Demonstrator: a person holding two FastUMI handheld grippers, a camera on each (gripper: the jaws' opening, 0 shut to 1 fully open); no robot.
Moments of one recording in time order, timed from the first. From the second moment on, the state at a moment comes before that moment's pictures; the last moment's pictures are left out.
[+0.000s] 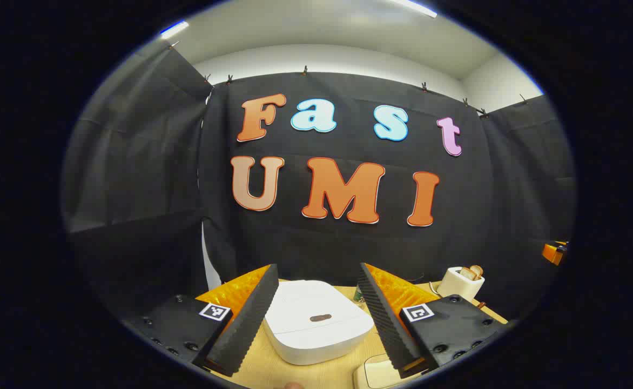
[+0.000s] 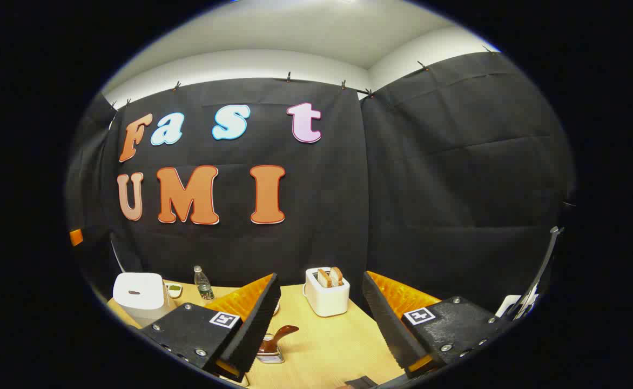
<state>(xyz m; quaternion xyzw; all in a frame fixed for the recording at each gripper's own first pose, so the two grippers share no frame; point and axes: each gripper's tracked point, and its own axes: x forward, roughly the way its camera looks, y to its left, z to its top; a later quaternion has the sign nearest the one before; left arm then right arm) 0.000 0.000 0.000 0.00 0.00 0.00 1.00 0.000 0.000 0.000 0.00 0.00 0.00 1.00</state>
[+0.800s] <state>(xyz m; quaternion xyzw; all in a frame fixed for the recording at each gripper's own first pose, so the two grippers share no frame) -0.021 0.029 0.006 0.02 0.00 0.04 1.00 -0.008 0.003 0.005 0.01 0.00 0.01 1.00</state>
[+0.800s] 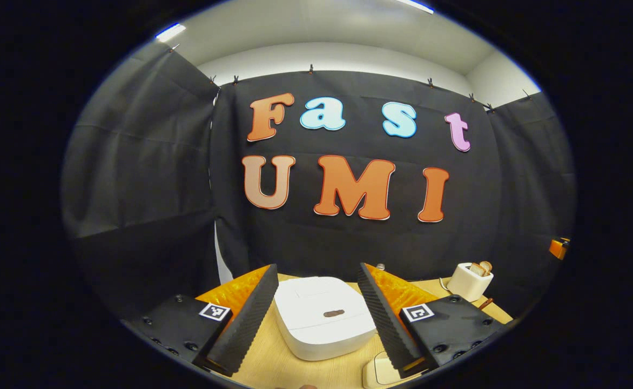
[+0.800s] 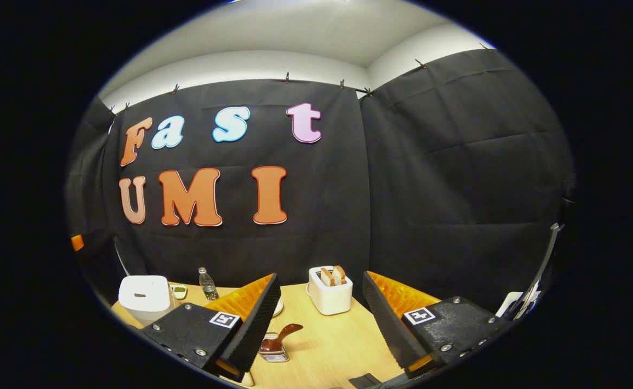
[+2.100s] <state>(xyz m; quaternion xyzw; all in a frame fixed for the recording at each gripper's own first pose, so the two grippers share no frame) 0.022 0.027 -0.011 -0.01 0.02 0.03 1.00 0.002 0.030 -0.010 0.01 0.02 0.05 1.00</state>
